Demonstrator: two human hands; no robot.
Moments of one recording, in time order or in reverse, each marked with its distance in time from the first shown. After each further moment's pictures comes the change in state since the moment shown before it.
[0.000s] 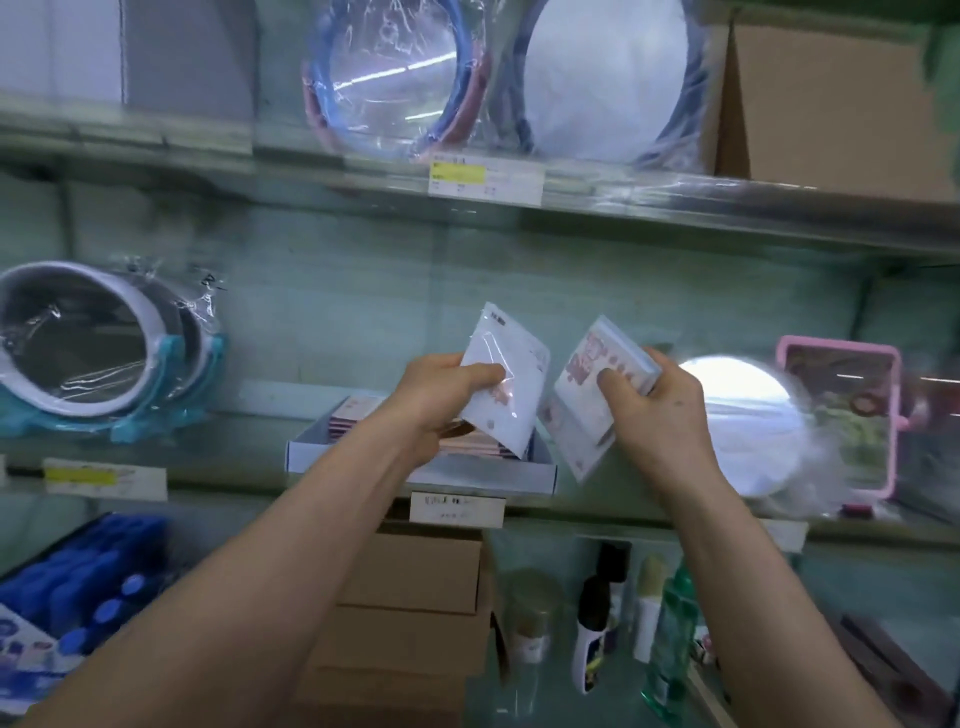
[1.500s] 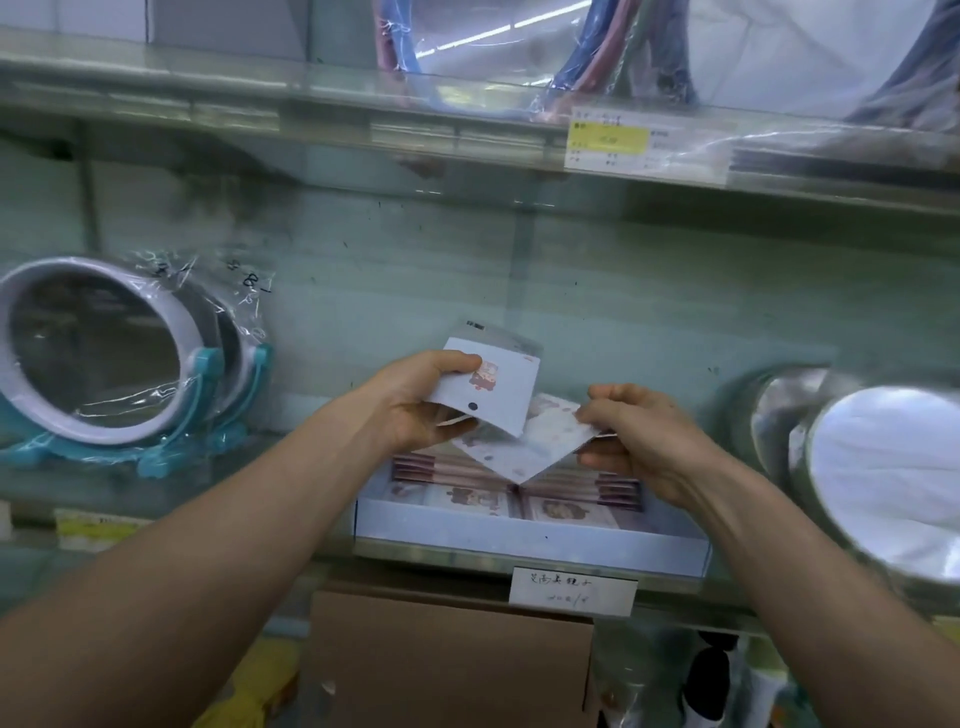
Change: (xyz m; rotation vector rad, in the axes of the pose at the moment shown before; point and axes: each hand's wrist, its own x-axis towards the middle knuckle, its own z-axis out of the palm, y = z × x) left_hand 0.101 -0.015 -0.105 -0.313 -0.049 -0.331; right_hand 0.066 0.031 0.123 0.229 -0.340 0.499
